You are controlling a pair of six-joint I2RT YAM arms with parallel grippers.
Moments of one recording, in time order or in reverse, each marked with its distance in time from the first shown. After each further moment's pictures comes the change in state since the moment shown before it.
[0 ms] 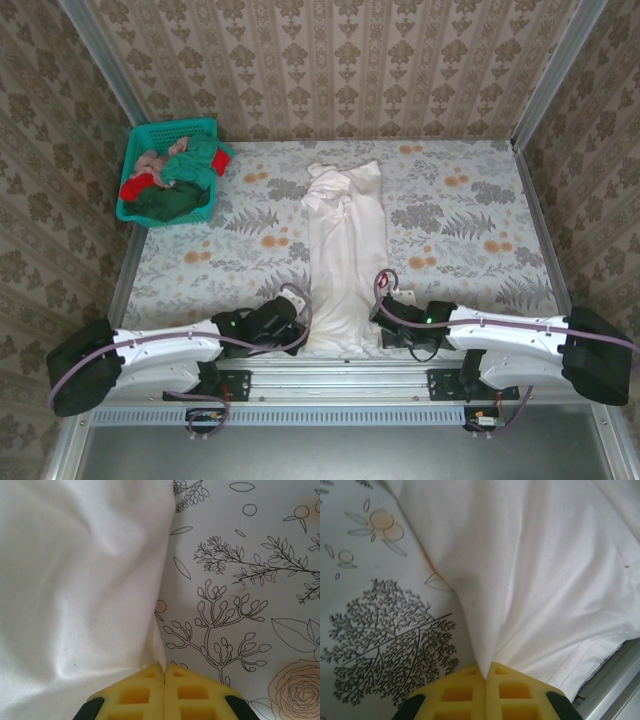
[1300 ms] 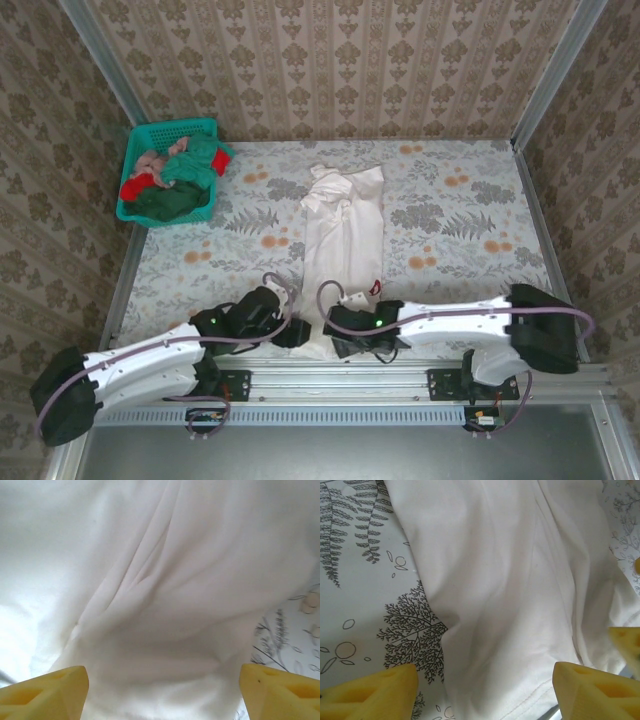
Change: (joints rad) left arm 0.122 -0.216 0.011 -0.168 0.095 -0.029; right arm 0.197 0.266 0.300 -0.035 0.031 -0.094
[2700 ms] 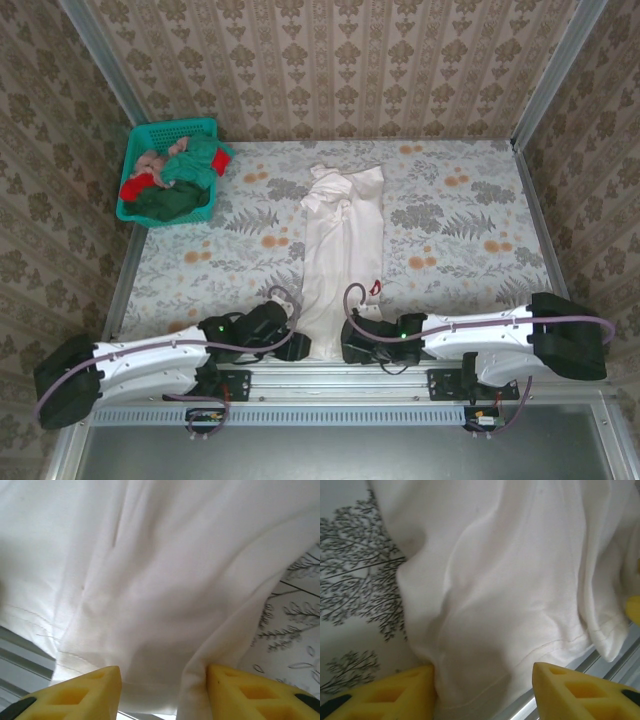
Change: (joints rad) left arm -0.122 0.084 -0.044 0.064 0.026 -0.145; right arm 0.030 -0.080 -0.209 0.269 -0.127 0.229
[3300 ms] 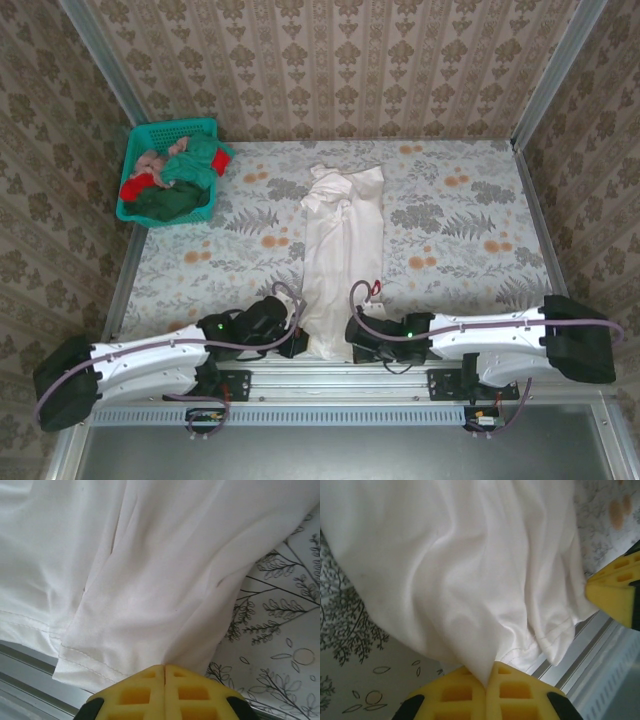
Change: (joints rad) left arm 0.013 -0.026 0.038 0.023 0.053 0.017; right arm -0.012 -0.071 -0.006 -0.052 0.021 0.023
